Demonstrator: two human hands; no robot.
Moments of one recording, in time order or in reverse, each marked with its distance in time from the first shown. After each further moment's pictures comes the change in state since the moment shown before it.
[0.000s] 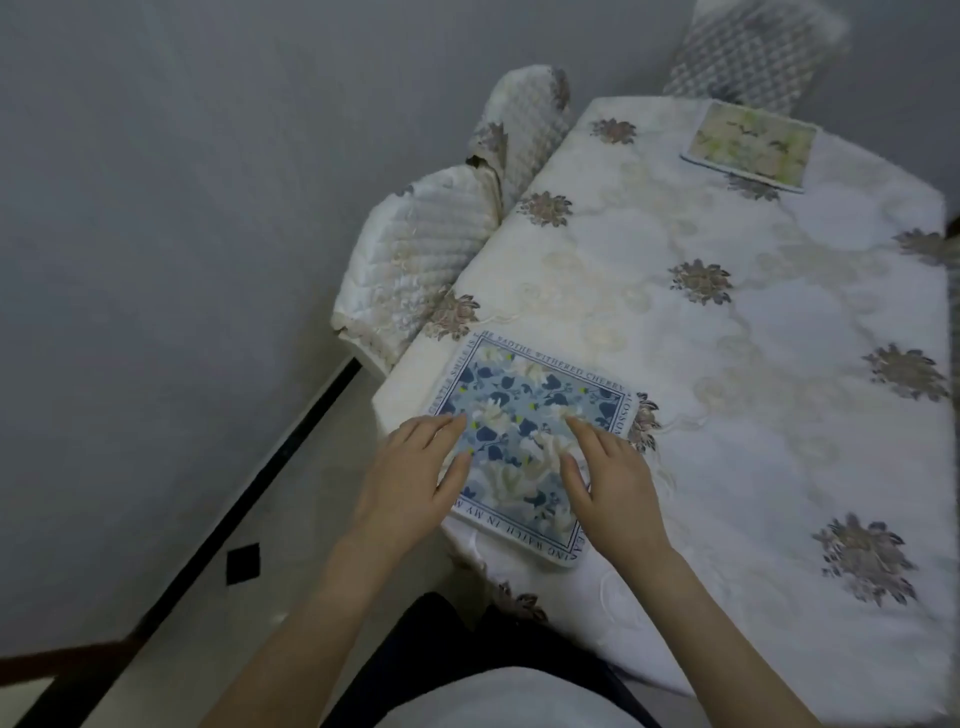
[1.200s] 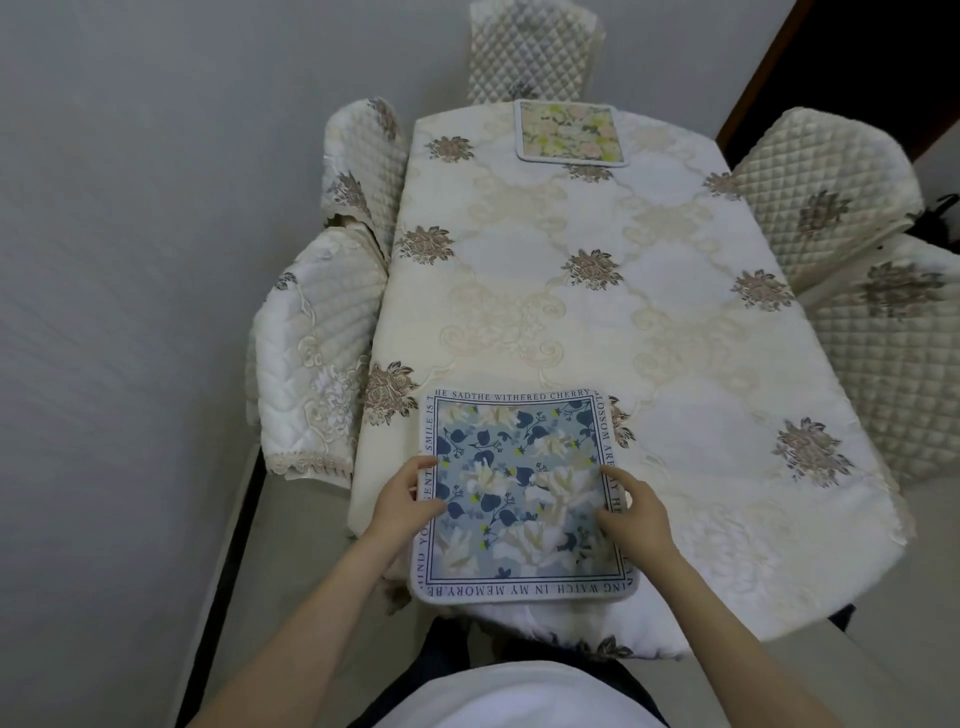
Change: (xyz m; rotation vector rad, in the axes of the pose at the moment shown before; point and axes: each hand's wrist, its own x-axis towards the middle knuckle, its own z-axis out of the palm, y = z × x) left_hand 0.128 -0.123 0.042 -0.759 -0.583 -0.451; right_hand 0.017 0.010 0.068 0.438 0.168 0.881
